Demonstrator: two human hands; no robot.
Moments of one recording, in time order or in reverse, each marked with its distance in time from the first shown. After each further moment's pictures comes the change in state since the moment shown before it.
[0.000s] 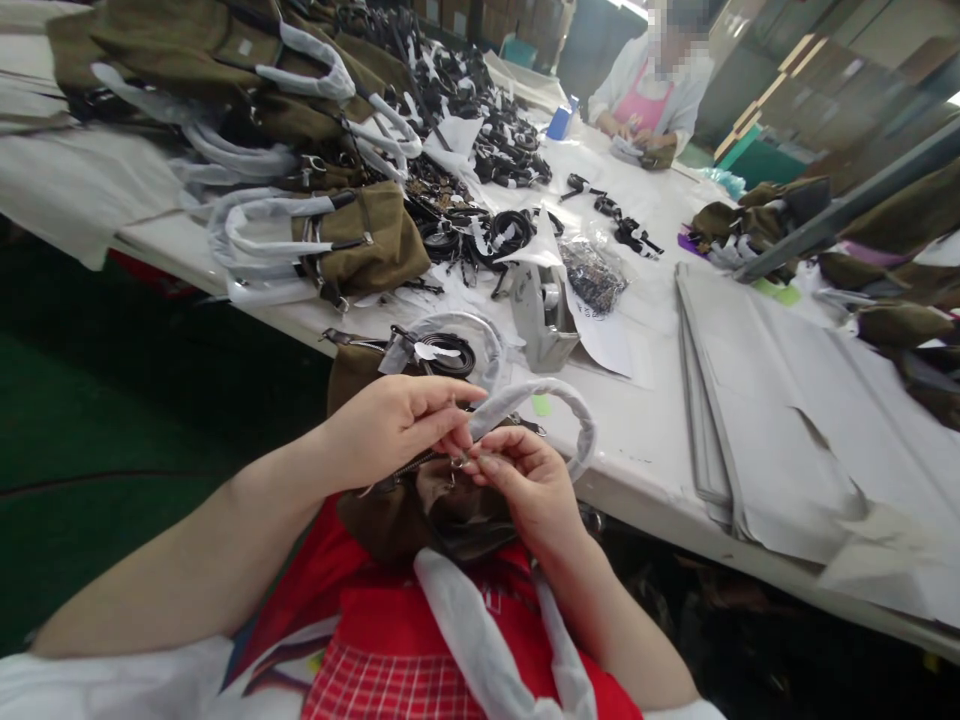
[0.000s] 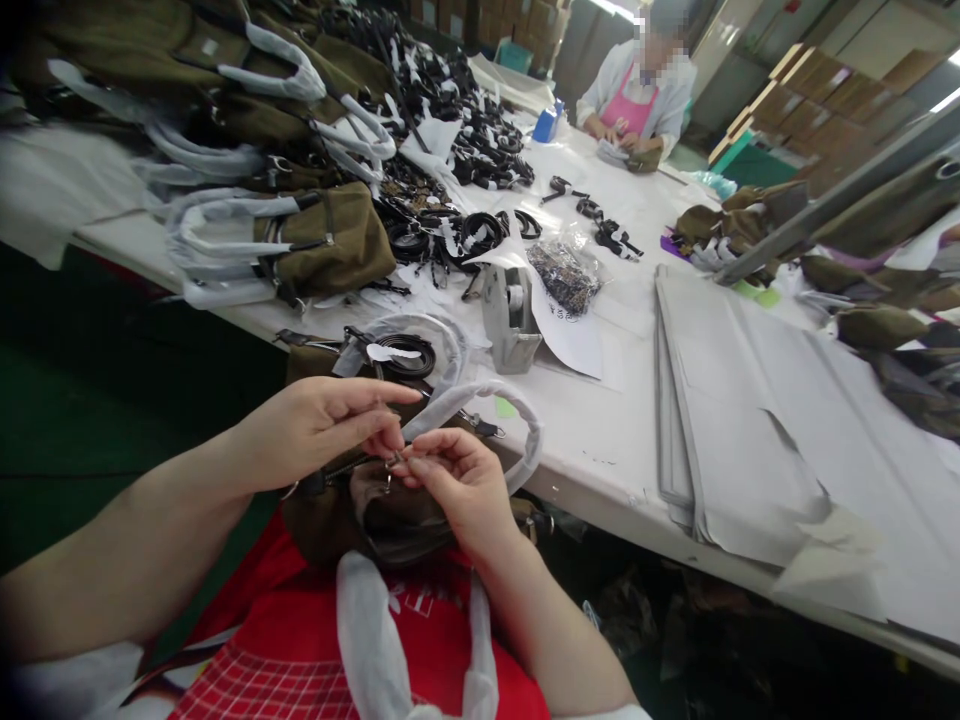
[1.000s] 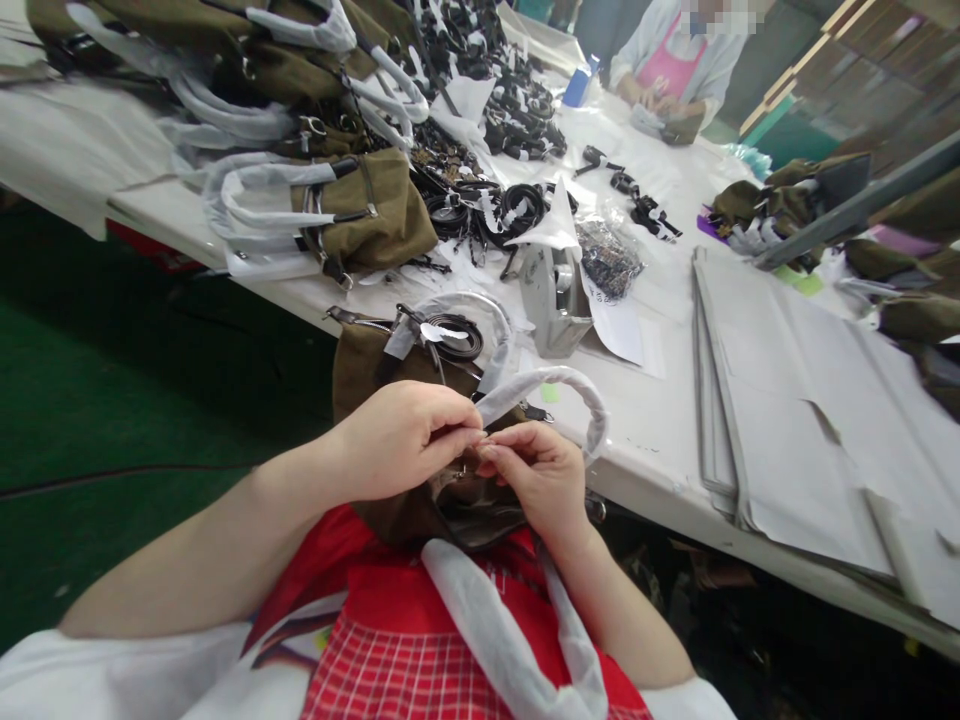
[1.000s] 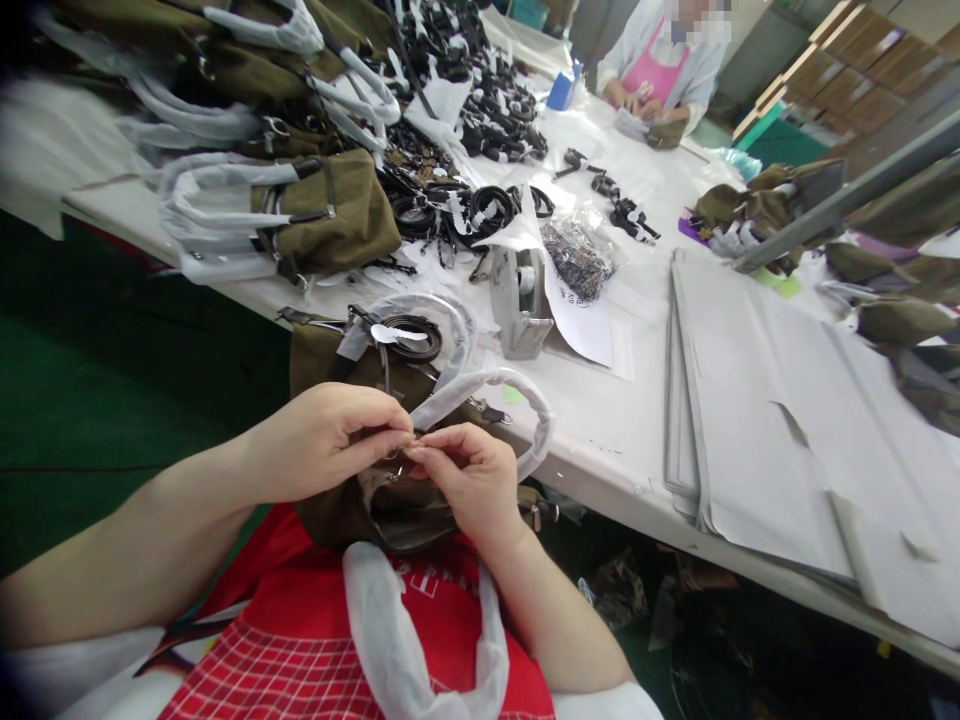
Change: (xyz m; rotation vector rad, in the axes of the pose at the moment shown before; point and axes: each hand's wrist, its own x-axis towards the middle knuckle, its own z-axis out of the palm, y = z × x) left_hand -0.007 -0.001 0.006 0.537 -0.026 0.232; right_hand -0.003 0.000 0.000 -0.385 0.110 -0.139
